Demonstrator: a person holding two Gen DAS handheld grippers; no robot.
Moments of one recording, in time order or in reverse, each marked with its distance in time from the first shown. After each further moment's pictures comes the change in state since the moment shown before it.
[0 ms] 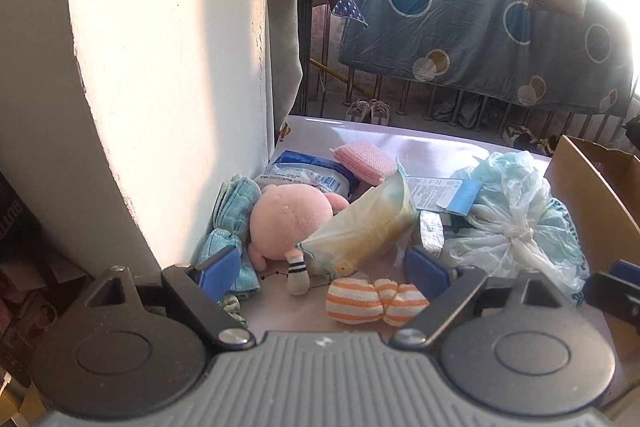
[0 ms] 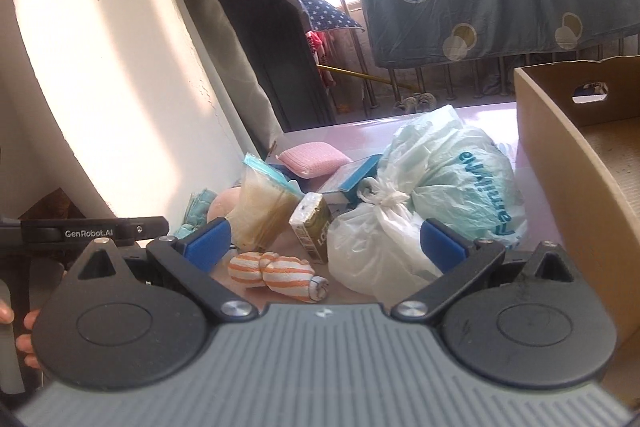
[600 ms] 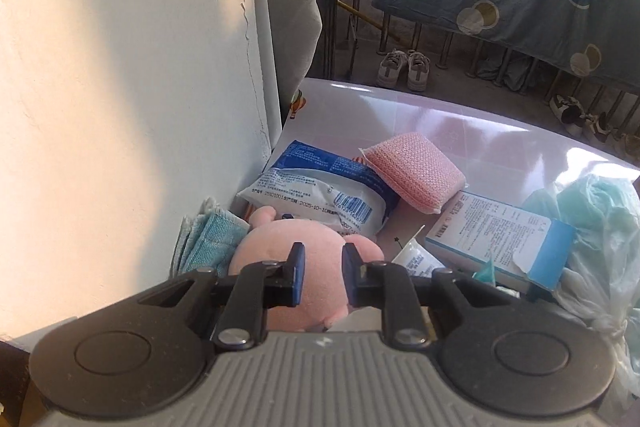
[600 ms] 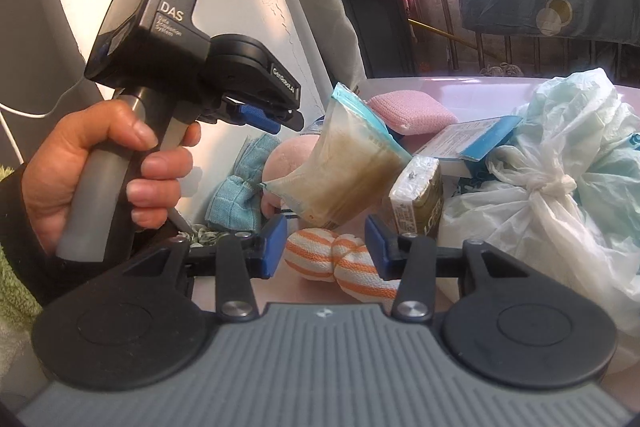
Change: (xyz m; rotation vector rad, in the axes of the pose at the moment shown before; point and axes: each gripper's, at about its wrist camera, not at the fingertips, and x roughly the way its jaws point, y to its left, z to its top) left arm 0.157 -0.008 0.066 -0.029 0.228 0.095; right arm 0.114 0.048 -0.019 -0.126 0.152 0.179
